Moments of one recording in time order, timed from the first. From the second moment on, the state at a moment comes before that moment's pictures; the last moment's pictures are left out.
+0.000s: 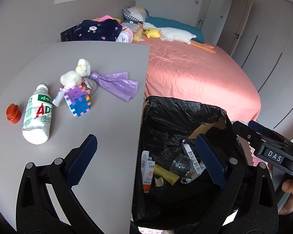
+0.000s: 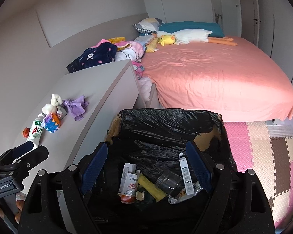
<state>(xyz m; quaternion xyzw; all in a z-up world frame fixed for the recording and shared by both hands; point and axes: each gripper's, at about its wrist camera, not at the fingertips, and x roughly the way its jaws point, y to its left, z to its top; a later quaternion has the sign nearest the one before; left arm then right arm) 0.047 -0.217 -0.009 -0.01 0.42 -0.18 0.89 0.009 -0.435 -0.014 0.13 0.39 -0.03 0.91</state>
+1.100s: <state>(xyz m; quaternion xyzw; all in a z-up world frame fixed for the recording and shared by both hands) 0.111 -0.092 -0.034 -0.05 0.43 -0.06 0.90 0.115 -0.325 -0.032 0.04 0.42 0.05 0.91</state>
